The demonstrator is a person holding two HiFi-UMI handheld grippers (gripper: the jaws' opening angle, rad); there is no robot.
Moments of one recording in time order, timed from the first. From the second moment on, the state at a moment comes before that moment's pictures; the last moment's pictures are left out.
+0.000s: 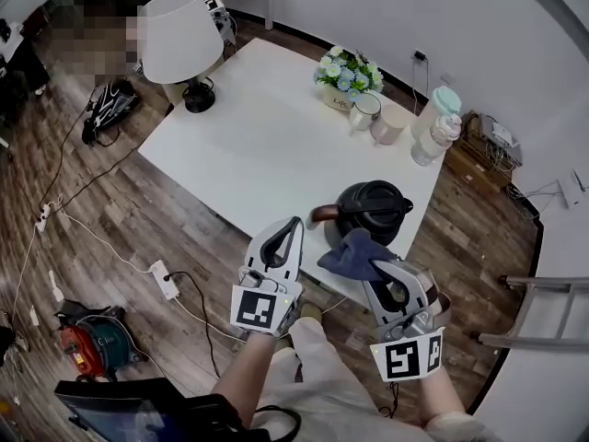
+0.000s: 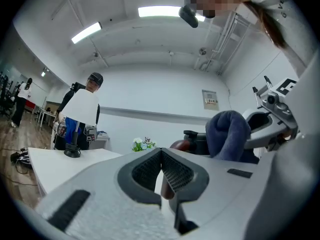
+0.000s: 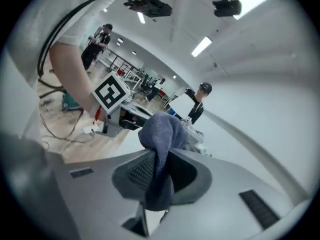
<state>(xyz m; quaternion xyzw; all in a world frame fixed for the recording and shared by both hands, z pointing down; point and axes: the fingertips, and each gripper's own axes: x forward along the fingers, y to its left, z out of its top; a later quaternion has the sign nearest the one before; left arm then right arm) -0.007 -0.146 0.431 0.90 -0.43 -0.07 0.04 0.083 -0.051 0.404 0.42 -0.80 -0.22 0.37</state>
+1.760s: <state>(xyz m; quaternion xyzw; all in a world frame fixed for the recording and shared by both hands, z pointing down) 0.008 -0.145 0.456 0.91 -0.42 -0.04 0.03 0.083 -0.030 0.456 0.35 -0.89 -0.10 0.26</state>
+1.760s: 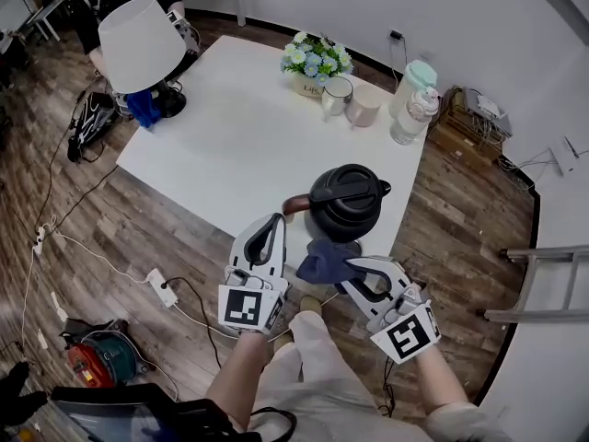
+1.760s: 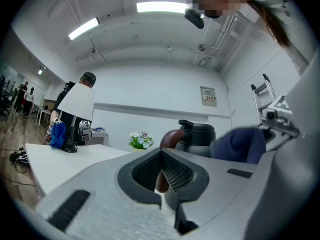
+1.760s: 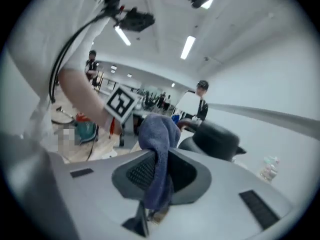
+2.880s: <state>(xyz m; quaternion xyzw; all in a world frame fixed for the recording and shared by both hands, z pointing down) 0.004 -0.171 0.475 0.89 -0.45 -0.03 0.03 0.216 -0.088 0.566 0.60 -0.69 0.39 -0.07</state>
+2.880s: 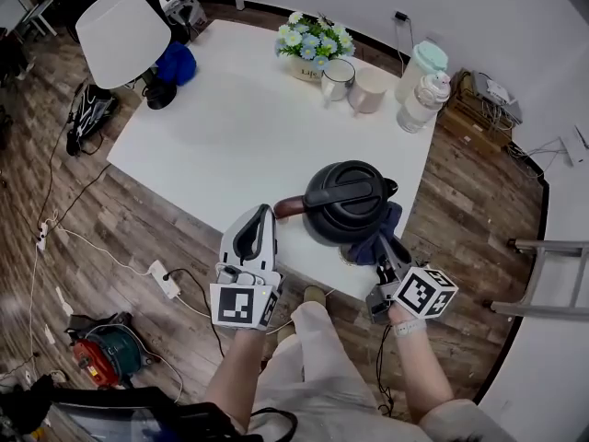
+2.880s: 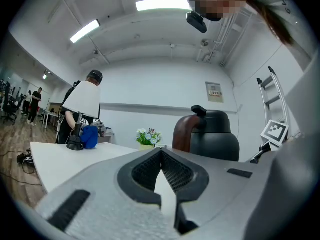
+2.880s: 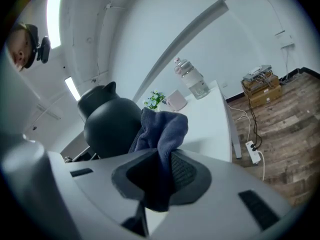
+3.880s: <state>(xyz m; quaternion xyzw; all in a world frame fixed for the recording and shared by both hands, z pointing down) 0.033 -0.124 0.429 0.92 -0.40 -0.05 0.01 0.072 -0.118 0.294 0.37 -0.91 0.17 0.06</state>
